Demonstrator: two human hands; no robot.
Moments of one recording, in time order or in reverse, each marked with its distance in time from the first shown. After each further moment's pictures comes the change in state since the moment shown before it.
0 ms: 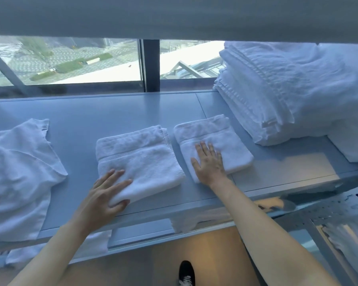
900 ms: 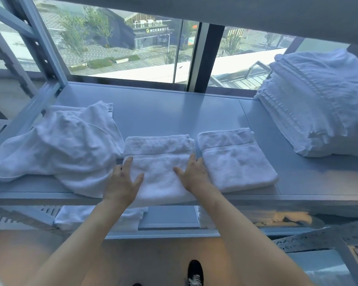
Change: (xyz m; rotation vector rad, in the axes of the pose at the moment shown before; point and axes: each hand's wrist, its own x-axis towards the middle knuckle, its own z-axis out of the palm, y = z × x) left_hand -0.067 -0.023 -0.060 -0.015 0.132 -0.671; right_hand -0.068 -0.224 0.044 0.238 -0.170 0.113
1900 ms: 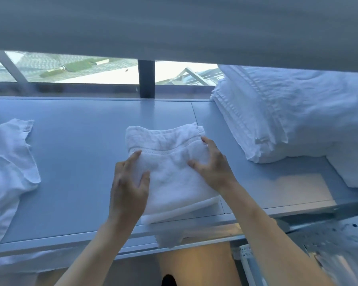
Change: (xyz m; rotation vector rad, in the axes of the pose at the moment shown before) left_hand 0.000 0.245 0.111 -0.403 0.280 0.276; right_hand 0.065 0.196 -0.205 0.333 0.236 -0.152
